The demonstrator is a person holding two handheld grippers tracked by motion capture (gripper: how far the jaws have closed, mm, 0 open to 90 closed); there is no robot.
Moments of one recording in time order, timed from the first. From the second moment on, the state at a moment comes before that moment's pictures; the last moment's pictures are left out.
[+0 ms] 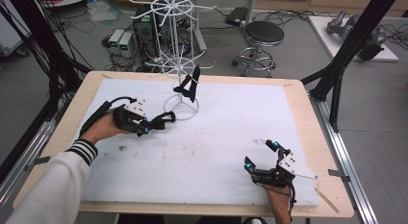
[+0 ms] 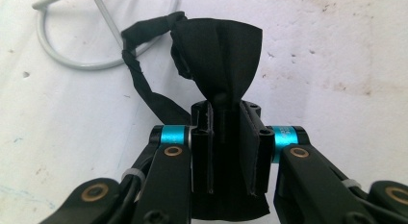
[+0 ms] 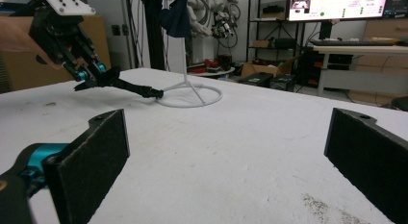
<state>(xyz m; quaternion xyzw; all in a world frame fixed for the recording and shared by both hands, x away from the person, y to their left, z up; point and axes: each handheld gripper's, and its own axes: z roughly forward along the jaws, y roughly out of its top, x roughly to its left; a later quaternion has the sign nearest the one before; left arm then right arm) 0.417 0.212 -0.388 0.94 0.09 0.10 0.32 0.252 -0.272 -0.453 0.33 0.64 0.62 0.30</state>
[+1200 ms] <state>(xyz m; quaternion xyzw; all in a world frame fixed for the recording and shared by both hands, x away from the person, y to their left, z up) 0.386 0.255 -0.330 0.82 0.20 0.17 0.51 0.248 -0.269 -0.454 0.33 0.63 0.61 0.34</state>
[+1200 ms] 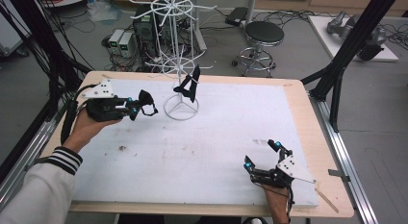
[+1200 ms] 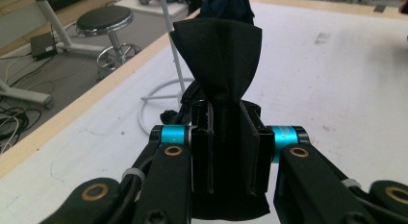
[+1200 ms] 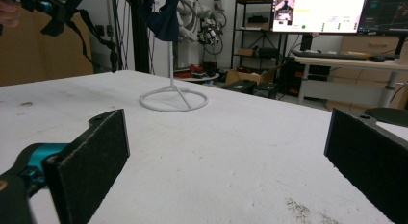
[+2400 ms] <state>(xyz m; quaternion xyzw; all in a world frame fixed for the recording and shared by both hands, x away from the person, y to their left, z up) 0.392 0.265 -0.294 0.76 0.24 0.20 0.57 0.247 -0.270 -0.455 0.33 0.63 0.62 0.34</state>
